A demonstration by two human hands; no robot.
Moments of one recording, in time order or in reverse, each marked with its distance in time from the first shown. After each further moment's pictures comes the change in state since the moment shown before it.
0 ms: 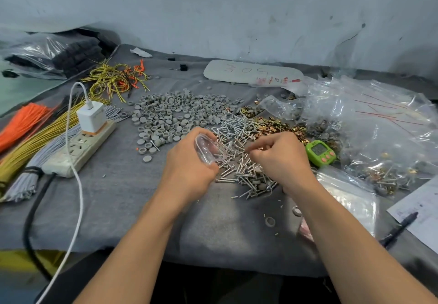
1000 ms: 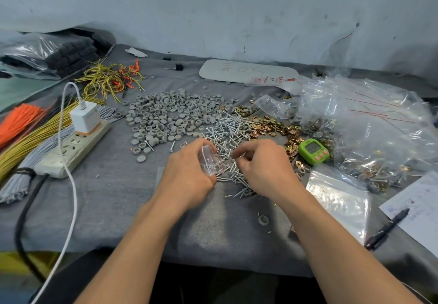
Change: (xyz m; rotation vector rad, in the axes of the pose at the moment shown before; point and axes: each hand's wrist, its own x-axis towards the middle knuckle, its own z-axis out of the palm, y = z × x) left_hand -0.007 -0.002 0.009 0.212 -0.091 -0.014; right_hand -0.011 0.002 0.011 -0.183 -0.103 -0.107
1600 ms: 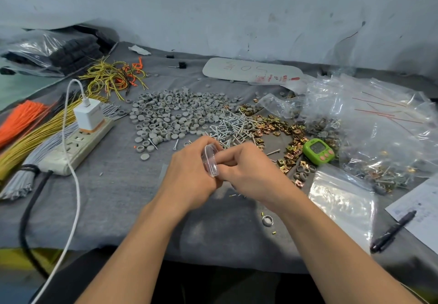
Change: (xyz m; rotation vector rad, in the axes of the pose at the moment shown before) left_hand 0.000 -0.002 -0.002 -0.075 0.005 0.034; right_hand -0.009 -0.021 0.015 0.372 -0.292 -0.164
